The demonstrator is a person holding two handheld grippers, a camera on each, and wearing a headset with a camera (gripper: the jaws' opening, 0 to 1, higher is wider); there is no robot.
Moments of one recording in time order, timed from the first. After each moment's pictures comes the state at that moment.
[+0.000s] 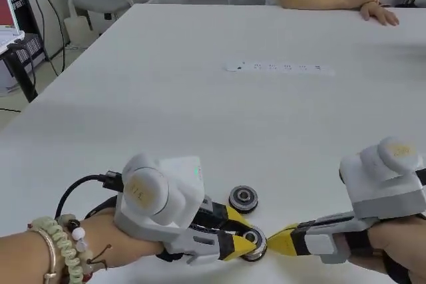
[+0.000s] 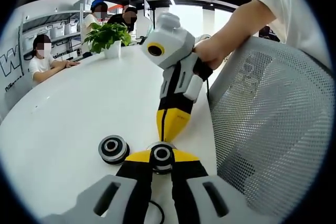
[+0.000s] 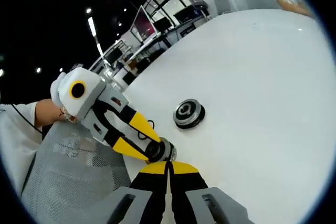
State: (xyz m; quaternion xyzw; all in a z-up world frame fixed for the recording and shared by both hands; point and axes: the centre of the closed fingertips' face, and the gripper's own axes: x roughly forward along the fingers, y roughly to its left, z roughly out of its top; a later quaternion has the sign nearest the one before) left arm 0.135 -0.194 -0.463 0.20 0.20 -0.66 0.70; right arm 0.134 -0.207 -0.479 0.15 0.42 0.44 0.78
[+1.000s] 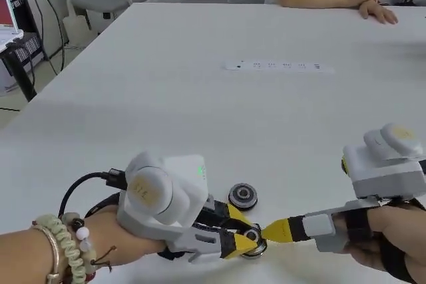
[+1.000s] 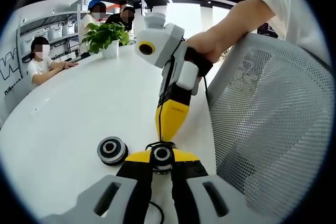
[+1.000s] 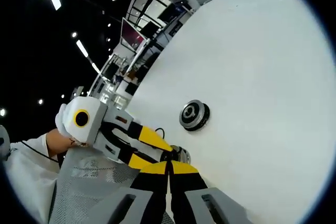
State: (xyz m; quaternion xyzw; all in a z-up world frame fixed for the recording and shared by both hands) left arm 0.132 -0.195 -0.463 0.22 0.20 -0.66 0.69; right arm 0.128 -0.194 -0.462 0.24 0.46 0.42 0.74
